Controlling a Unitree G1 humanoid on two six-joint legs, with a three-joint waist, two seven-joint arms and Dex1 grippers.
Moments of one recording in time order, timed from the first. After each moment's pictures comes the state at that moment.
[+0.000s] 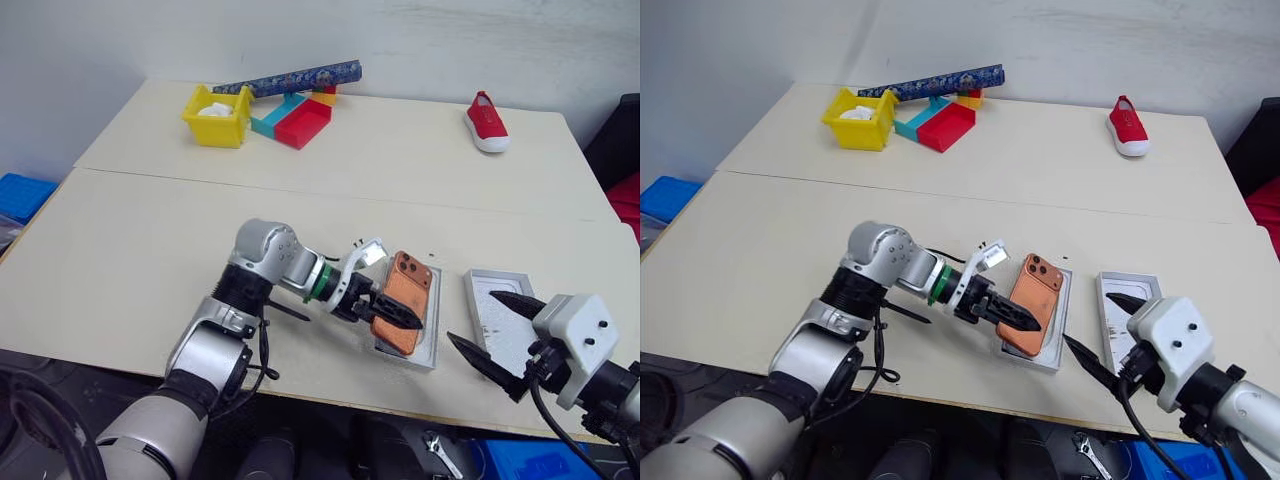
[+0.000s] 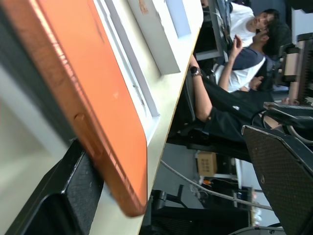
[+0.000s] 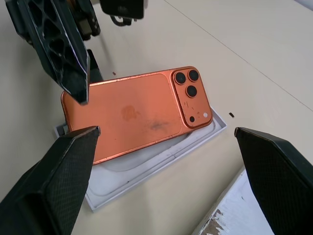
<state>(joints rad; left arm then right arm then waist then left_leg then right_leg) -1.02 0.14 -0.22 0.39 -0.72 1.61 -0.71 0.44 -0.70 -0.60 -0.98 0.60 0.70 0.62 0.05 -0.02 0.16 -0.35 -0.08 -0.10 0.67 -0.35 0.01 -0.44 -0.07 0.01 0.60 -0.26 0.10</state>
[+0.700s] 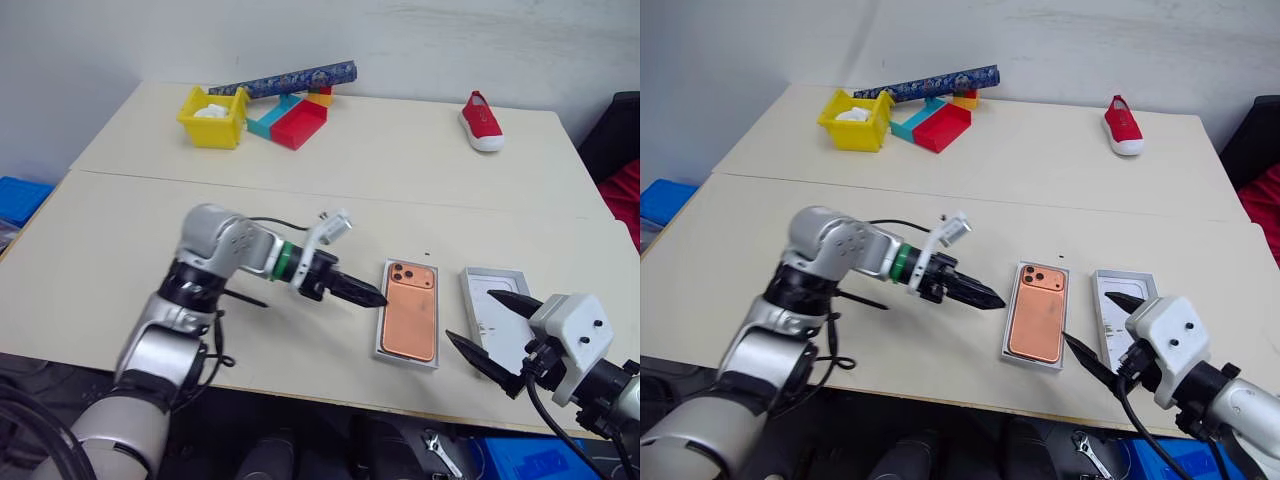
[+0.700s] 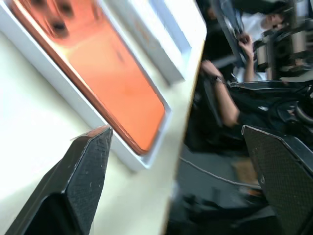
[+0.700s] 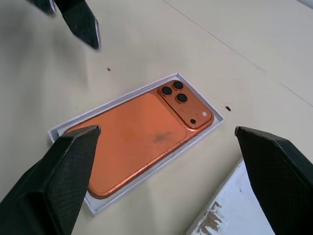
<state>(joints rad) -0.90 0.44 -0.23 0.10 -0.72 1.33 -0.90 0.45 -0.67 -0.56 -0.95 0.58 0.68 0.57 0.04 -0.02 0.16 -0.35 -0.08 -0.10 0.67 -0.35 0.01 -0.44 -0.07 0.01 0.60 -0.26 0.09</state>
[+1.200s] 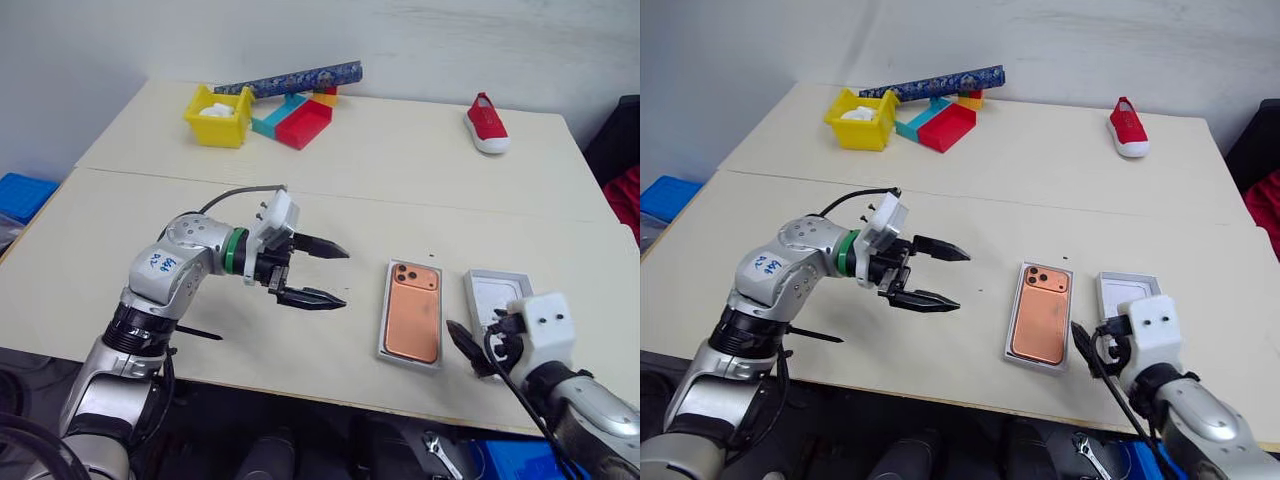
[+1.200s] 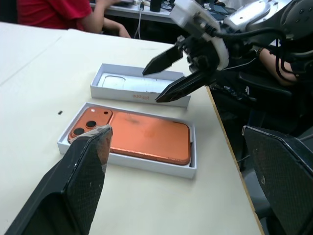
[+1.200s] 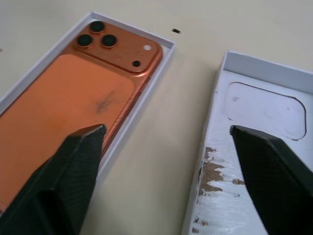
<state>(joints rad) -0.72 0.56 -0.20 -0.04 -0.52 0.56 -1.23 0.21 -0.43 -0.34 -0.89 0.55 1.06 0.06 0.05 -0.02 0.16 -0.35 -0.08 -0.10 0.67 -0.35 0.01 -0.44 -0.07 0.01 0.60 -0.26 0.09</state>
